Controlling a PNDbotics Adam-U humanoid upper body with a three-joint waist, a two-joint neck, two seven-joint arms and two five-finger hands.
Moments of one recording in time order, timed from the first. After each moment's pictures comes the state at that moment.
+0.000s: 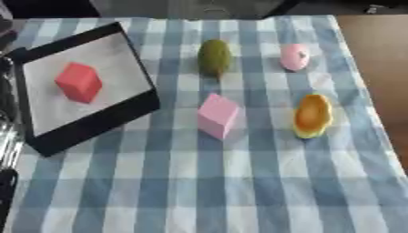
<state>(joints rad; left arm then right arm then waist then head) -0.31 0.39 0.07 -1.71 0.13 0.03 0.32 -0.32 -0.73 0.03 -1.95 -0.07 0.14 -0.24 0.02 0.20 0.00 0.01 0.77</state>
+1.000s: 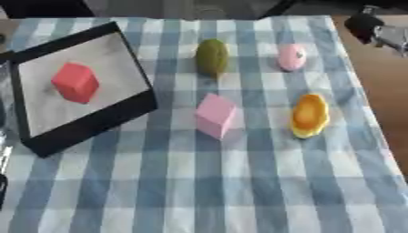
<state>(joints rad) -0.31 0.40 0.06 -1.71 0.12 0.03 0.31 -0.72 -0.94 0.26 -1.98 0.11 -0.06 0.57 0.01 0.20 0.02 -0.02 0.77</state>
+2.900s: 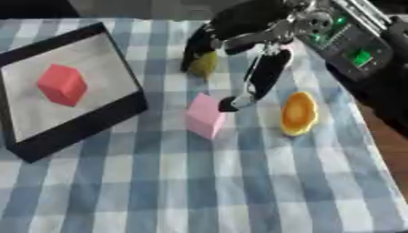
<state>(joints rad) -0.29 0.44 0.08 -1.68 0.13 0.03 0.33 -1.07 -0.51 0.63 -1.55 0.50 -0.31 0.86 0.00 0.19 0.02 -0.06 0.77</state>
